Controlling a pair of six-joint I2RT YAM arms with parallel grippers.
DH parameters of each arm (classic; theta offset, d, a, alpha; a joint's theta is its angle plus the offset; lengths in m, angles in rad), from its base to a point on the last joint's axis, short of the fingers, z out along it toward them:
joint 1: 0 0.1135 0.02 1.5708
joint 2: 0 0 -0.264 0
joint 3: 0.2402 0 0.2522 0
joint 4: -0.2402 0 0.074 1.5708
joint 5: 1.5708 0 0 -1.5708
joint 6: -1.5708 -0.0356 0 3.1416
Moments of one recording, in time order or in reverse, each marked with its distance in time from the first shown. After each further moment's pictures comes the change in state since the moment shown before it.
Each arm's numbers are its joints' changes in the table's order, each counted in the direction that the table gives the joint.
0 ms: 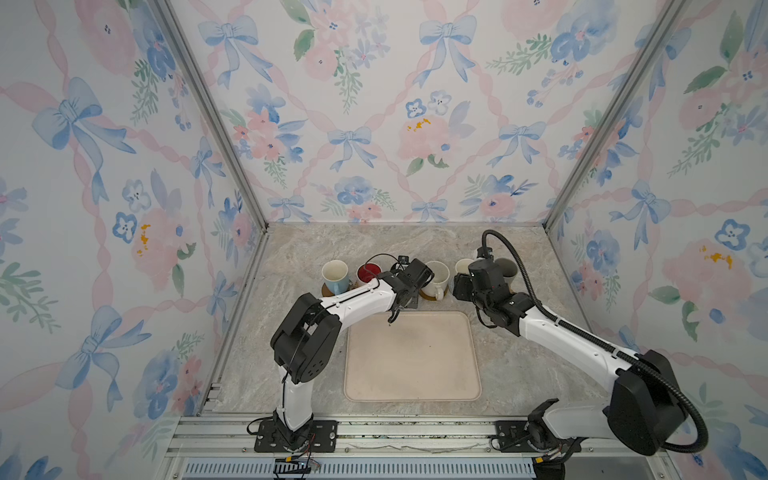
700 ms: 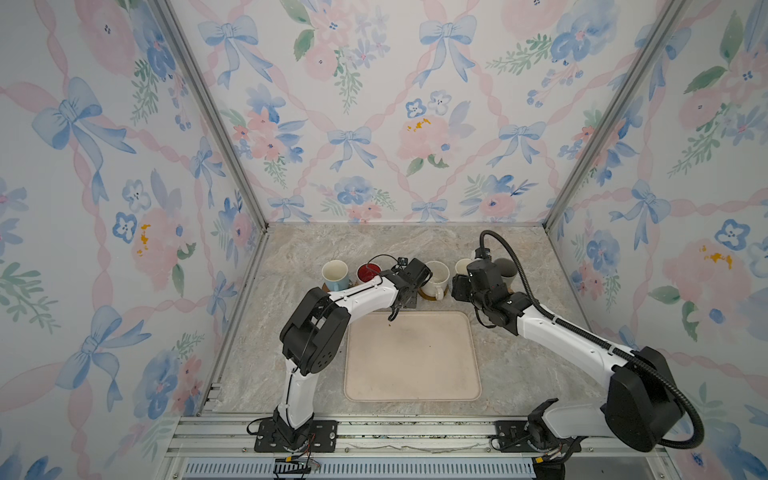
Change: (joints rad) left arm 0.025 -0.074 0.032 0.000 0.029 -0.018; right arm 0.000 -0.018 0.000 0.007 -0.015 0.000
